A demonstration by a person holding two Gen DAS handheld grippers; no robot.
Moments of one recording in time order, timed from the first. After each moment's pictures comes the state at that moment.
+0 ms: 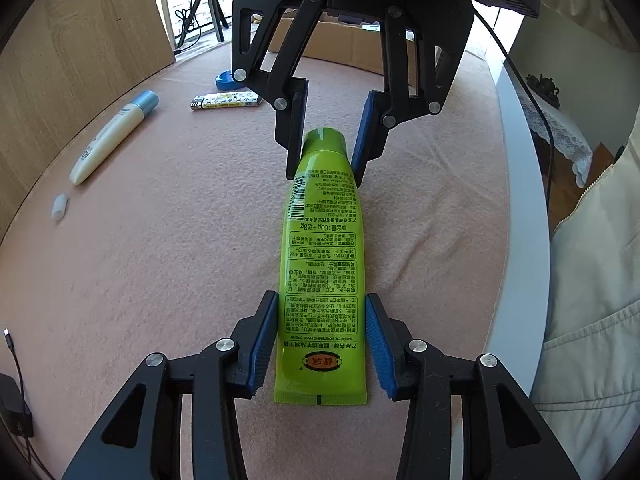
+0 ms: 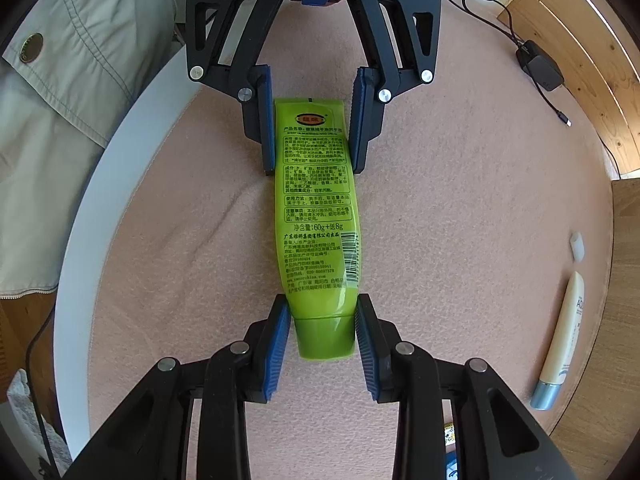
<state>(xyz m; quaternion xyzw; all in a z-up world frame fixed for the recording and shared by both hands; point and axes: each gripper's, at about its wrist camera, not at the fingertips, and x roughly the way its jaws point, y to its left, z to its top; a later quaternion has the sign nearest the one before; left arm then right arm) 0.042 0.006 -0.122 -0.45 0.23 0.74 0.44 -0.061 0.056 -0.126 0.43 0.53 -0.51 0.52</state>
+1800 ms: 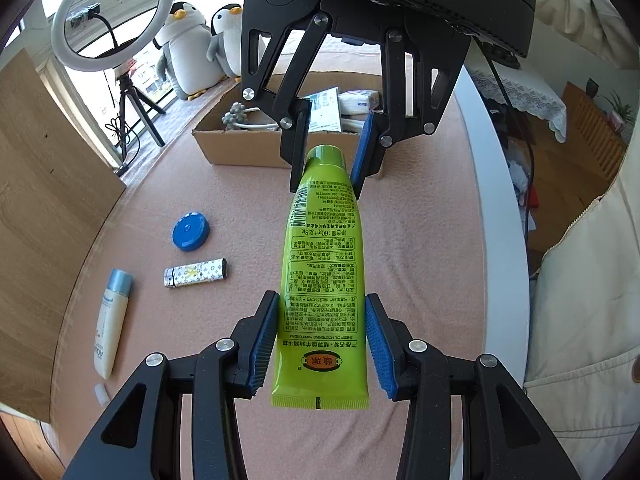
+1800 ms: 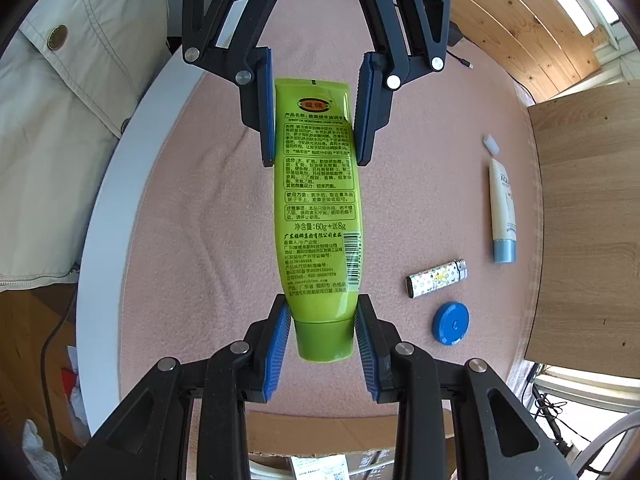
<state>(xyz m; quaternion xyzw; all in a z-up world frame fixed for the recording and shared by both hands) 0.011 0.145 -0.031 -0.36 0.34 0.70 0.51 0.038 0.198 -0.046 0.45 0.51 -0.61 0.41</state>
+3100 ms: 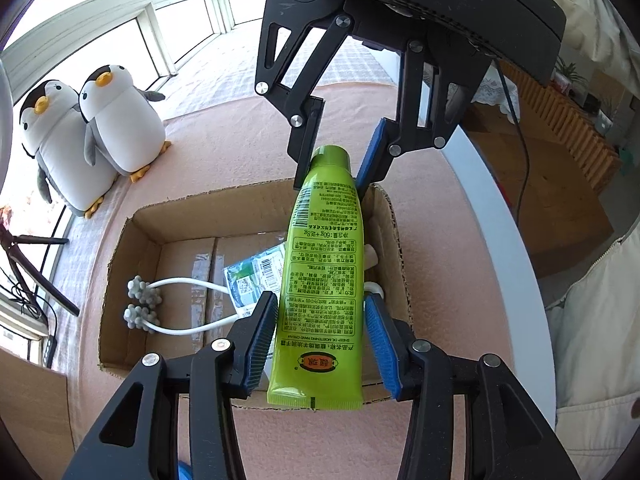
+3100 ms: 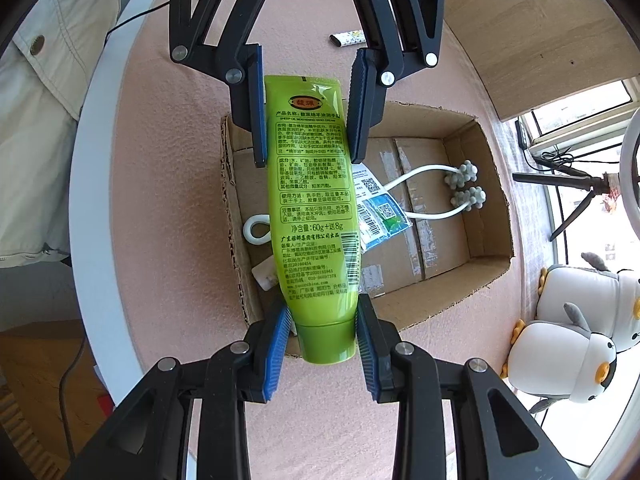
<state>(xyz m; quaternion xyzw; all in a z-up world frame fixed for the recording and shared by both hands) -0.038 0.390 -0.038 -0.31 0.39 0.62 0.61 0.124 0.414 -0.037 0.55 0.40 -0.69 0.25</state>
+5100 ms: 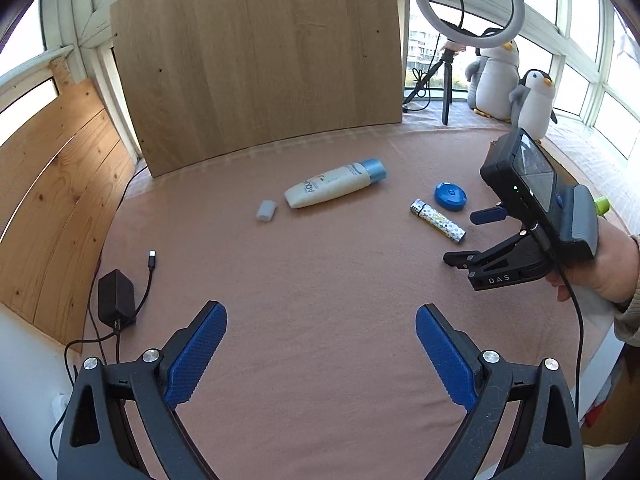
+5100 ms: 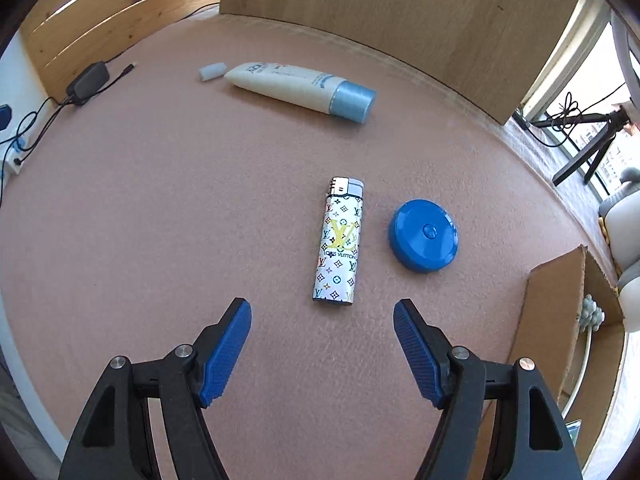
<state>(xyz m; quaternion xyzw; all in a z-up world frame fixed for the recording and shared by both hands) -0.017 -0.026 -0.014 -0.43 0.08 0.89 0.11 -0.083 0.220 -0.116 0.56 0.08 -0.83 0.01</state>
